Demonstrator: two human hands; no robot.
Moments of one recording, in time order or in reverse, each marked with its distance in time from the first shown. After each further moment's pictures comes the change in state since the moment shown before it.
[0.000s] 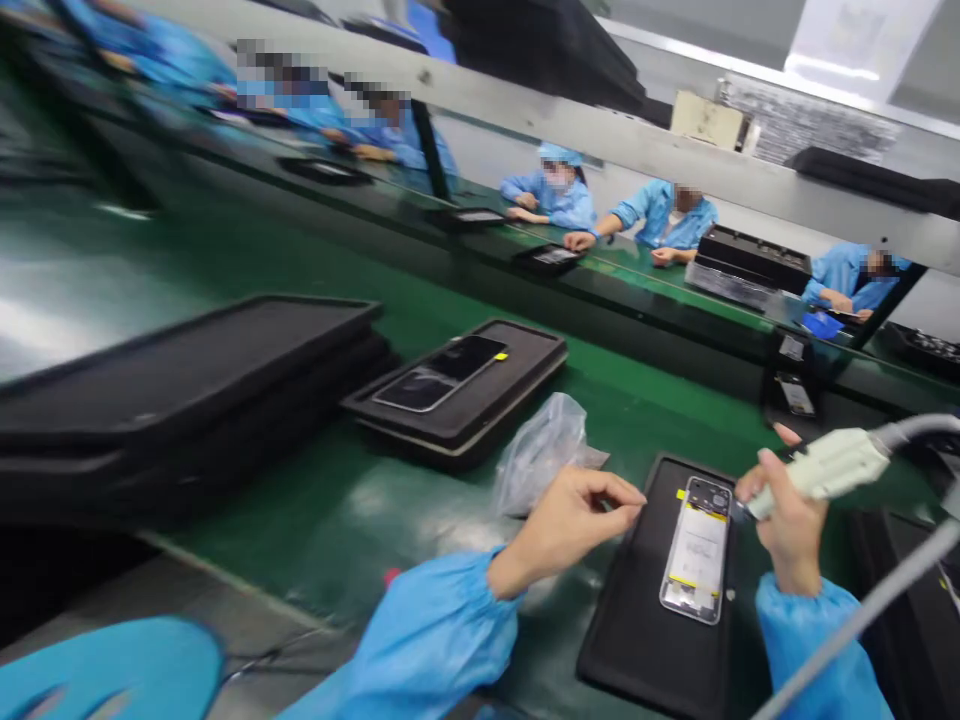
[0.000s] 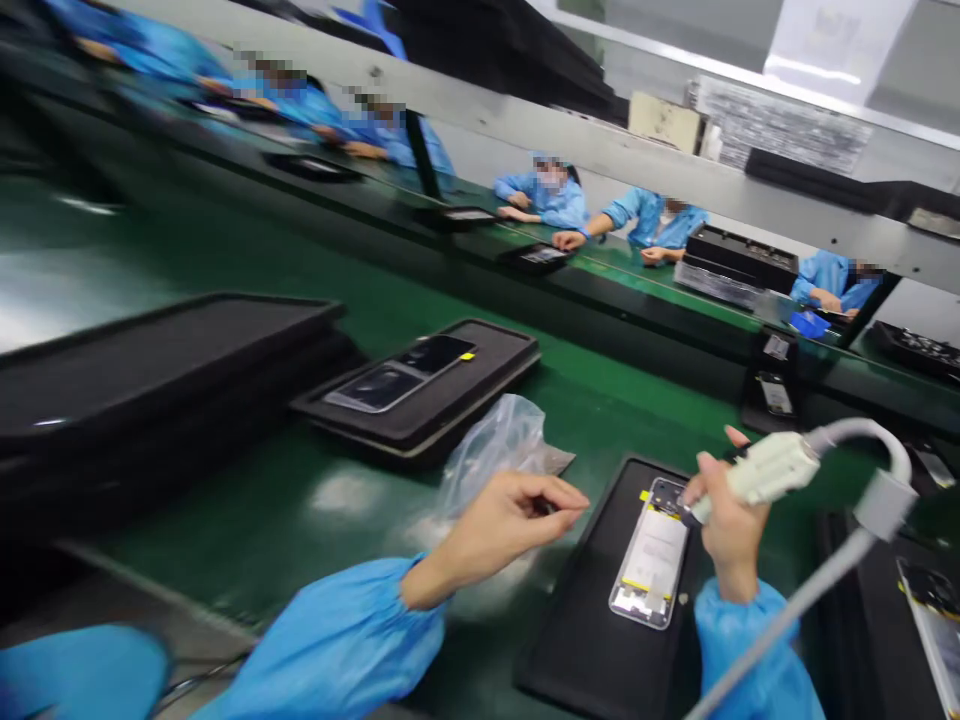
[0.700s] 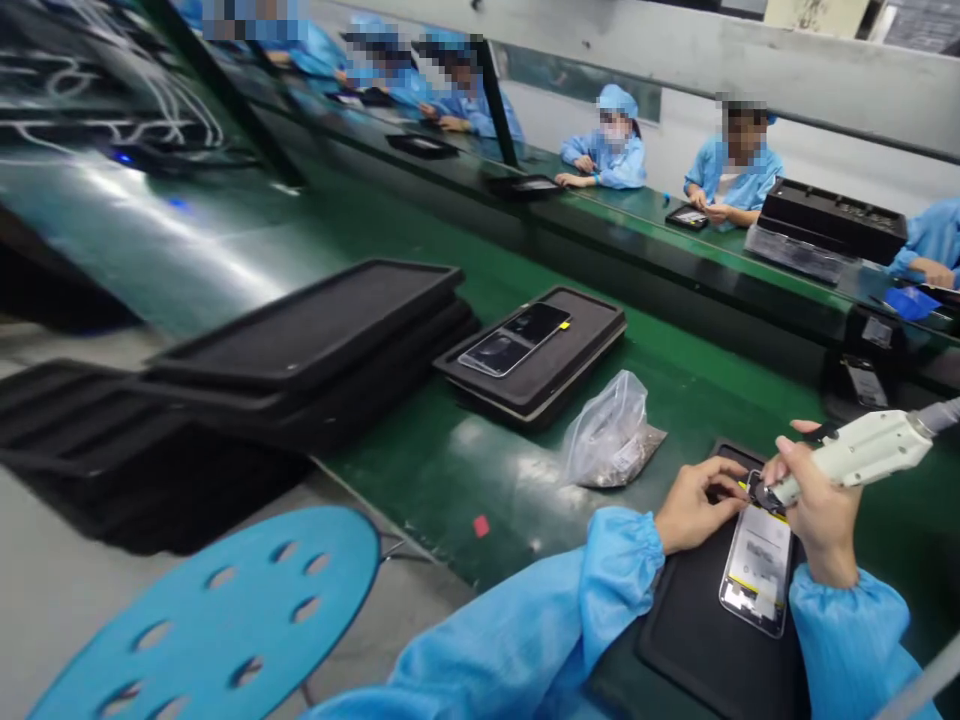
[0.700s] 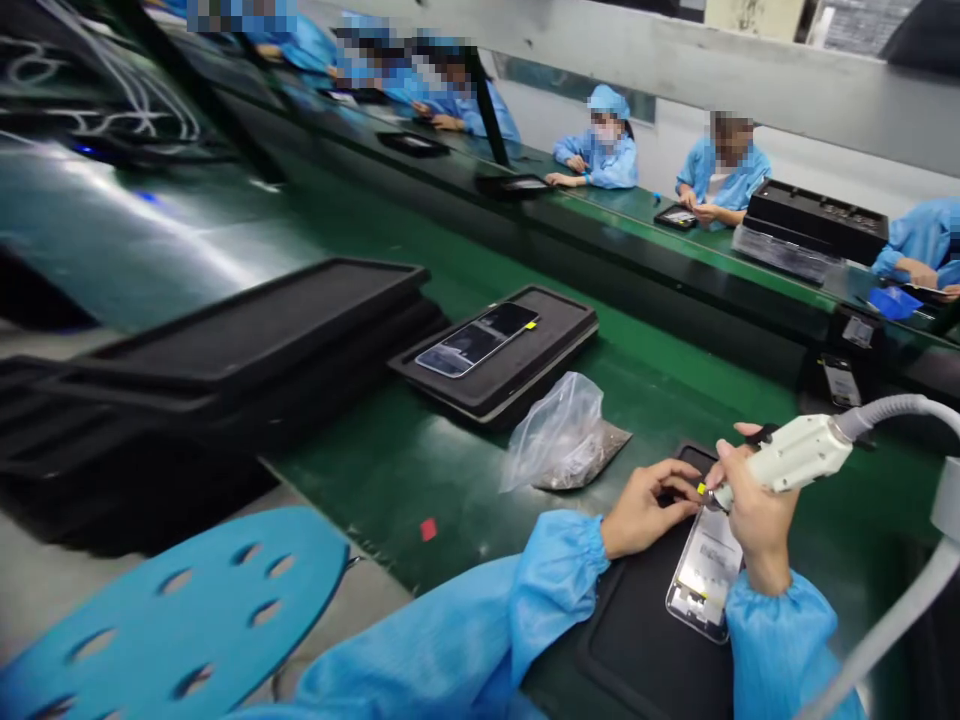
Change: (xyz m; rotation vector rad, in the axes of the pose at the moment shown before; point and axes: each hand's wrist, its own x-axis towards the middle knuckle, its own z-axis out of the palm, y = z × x) left_hand 0.032 -0.070 0.078 -0.289 -0.050 0.037; right_hand 0.005 0.038 0.025 -0.105 -0.151 0.105
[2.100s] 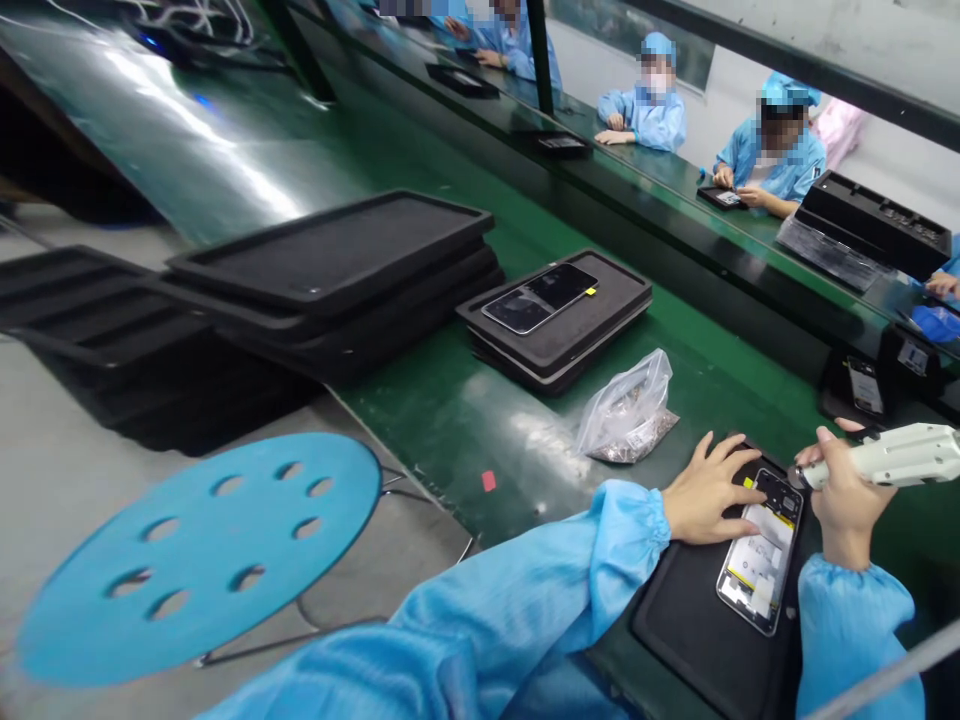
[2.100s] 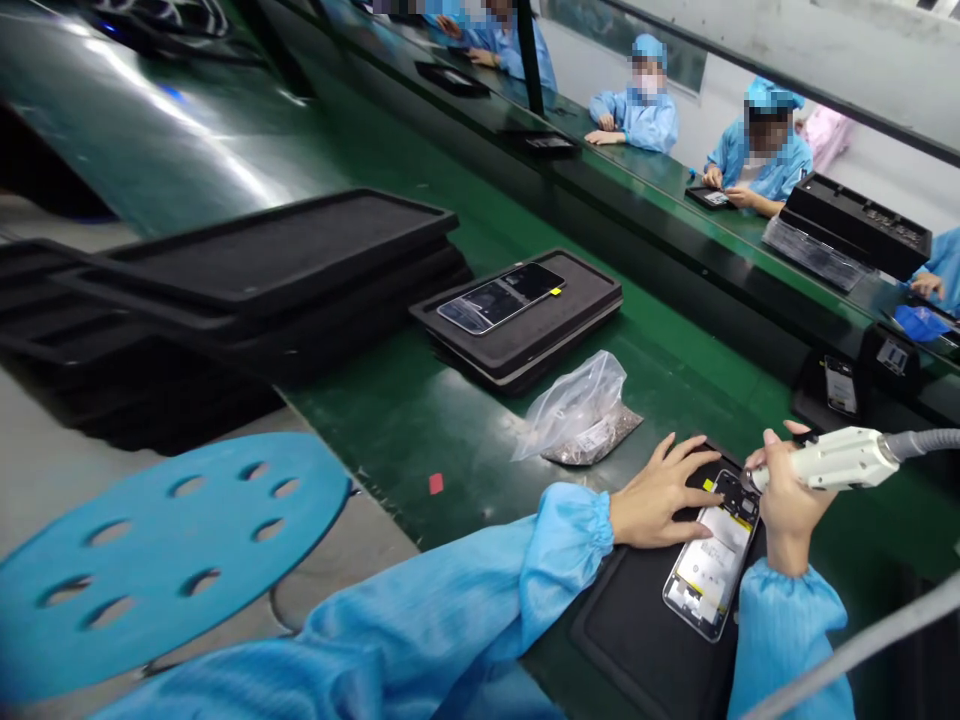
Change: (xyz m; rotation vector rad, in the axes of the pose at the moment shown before) left_hand 0.004 0.010 -0.016 0.913 -0.310 0.366; right_hand 0.027 0.007 -0.009 -0.156 0.188 -0.123
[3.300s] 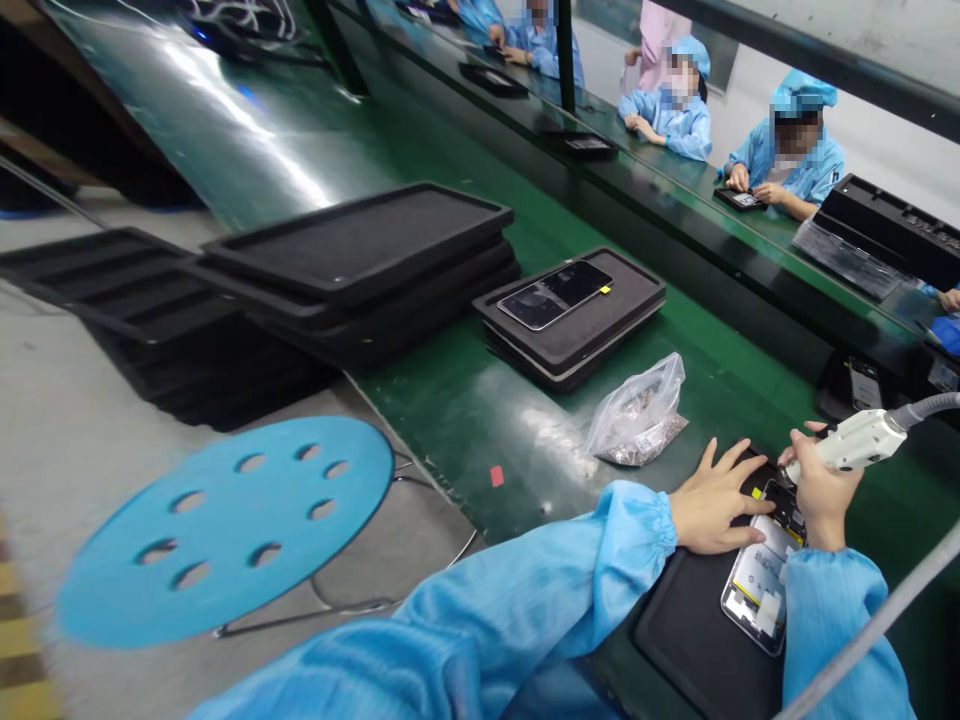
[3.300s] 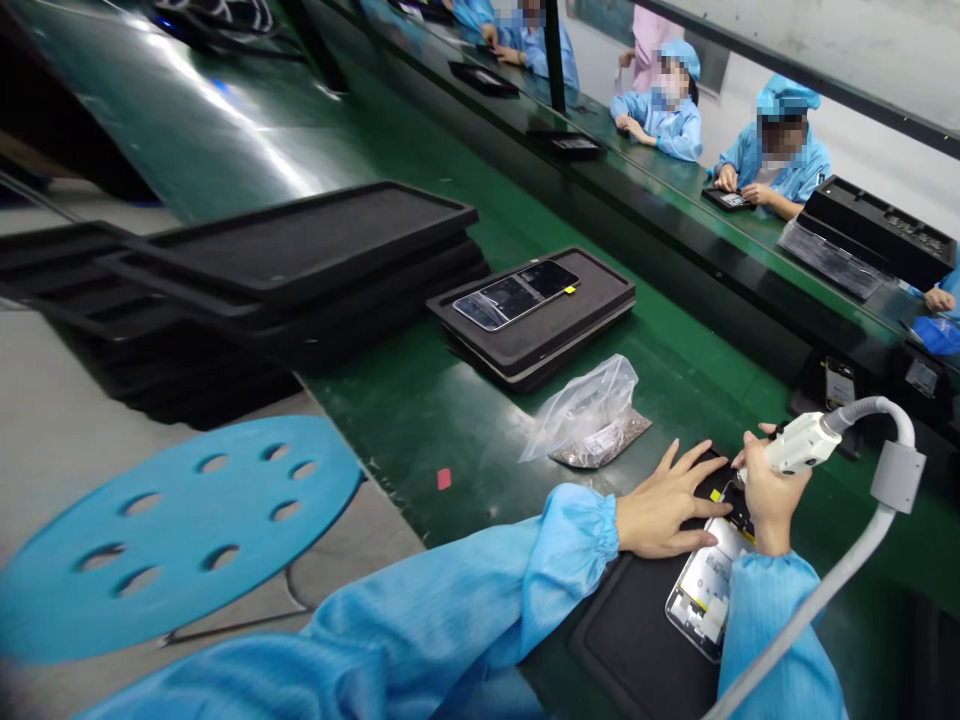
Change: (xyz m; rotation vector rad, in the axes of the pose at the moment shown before) left_hand 0.002 0.005 -0.006 0.038 -0.171 -0.060; right_hand 0.009 0.039 0.014 -0.093 -0.091 0.030
